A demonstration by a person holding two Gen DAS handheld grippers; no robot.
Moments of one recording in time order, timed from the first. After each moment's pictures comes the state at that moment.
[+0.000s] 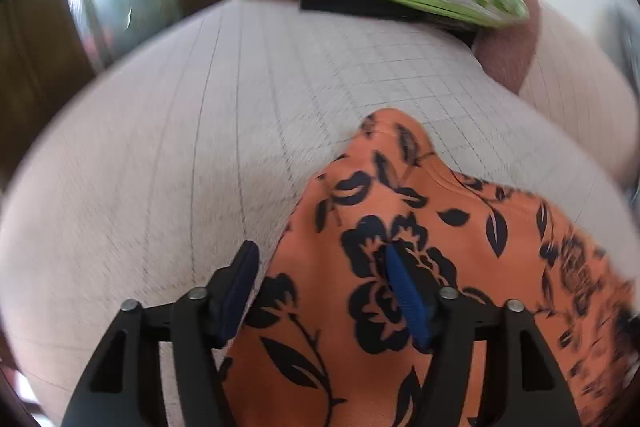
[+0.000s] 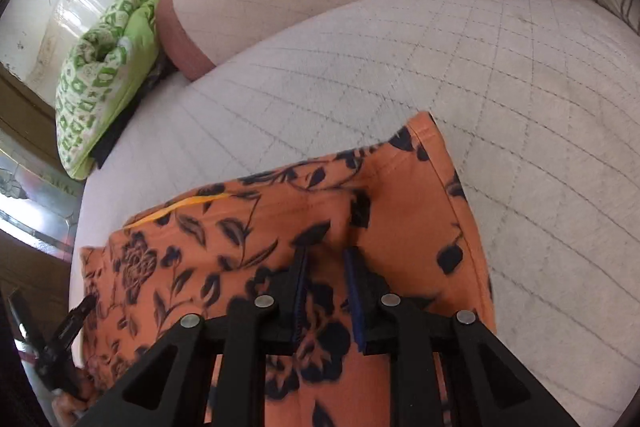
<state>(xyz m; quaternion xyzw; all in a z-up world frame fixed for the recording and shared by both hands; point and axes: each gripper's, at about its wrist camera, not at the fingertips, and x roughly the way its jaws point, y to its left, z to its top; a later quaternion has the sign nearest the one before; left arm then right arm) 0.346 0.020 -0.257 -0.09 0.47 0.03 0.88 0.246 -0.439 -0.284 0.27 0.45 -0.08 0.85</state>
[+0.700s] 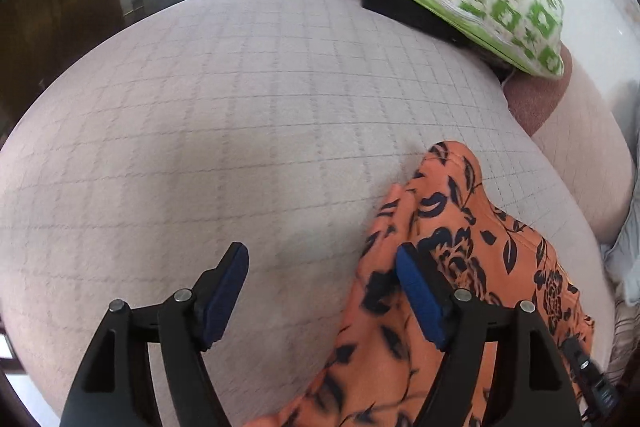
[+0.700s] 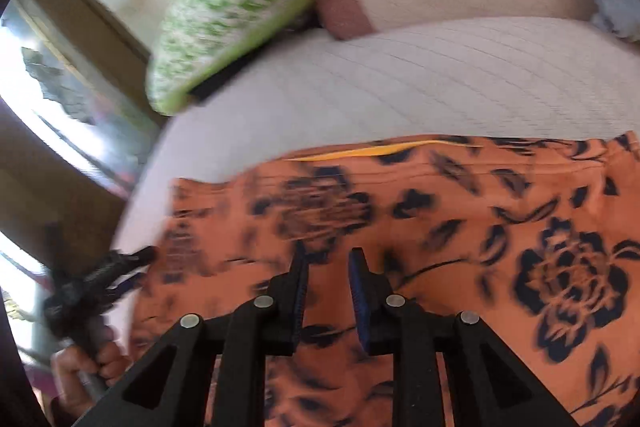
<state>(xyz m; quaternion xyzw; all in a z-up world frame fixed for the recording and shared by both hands) 0.322 0.083 -0.236 -0.17 0.49 0.05 0.85 0.256 -0.274 -0.257 0.23 0.46 0.11 0.85</state>
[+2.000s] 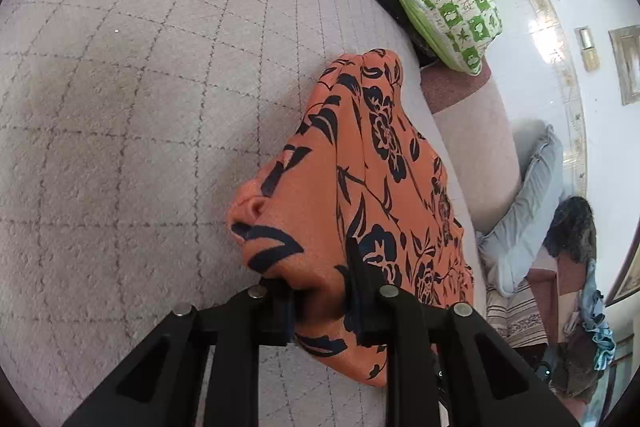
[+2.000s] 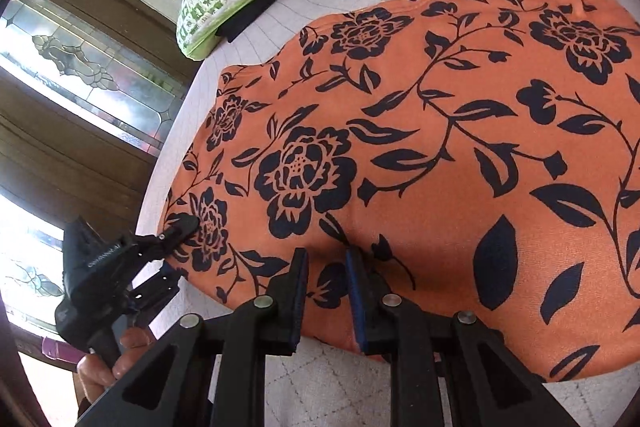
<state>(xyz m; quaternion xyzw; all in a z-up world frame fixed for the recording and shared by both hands) 0.219 0.096 -0.283 -0.38 0.48 -0.13 0.78 0.155 -0.234 -0.287 0.28 0.50 0.12 0.81</state>
